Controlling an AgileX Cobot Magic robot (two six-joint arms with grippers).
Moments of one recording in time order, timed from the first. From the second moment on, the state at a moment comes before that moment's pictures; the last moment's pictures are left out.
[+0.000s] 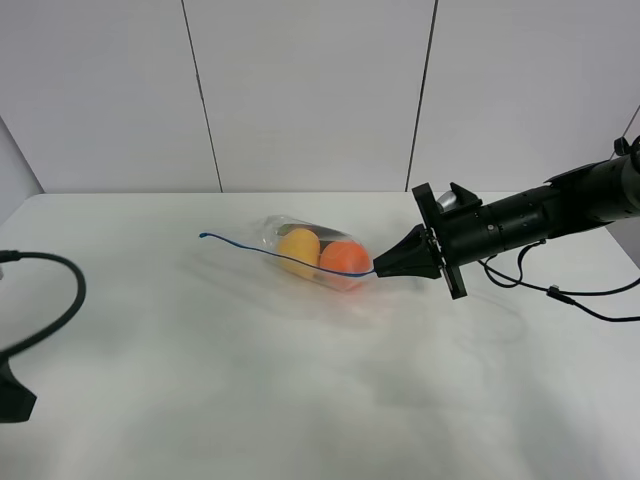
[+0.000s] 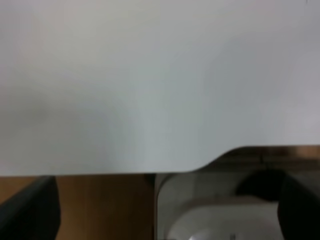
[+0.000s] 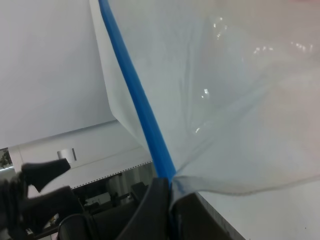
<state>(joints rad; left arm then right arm) 0.06 0.75 -0.54 -0.09 1.05 0.07 0.02 1.99 -1.10 1.26 1.20 -0.64</state>
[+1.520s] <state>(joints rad) 0.06 -0.01 -0.50 -0.07 1.06 0.07 0.02 1.90 -1.50 0.20 1.16 -0.10</state>
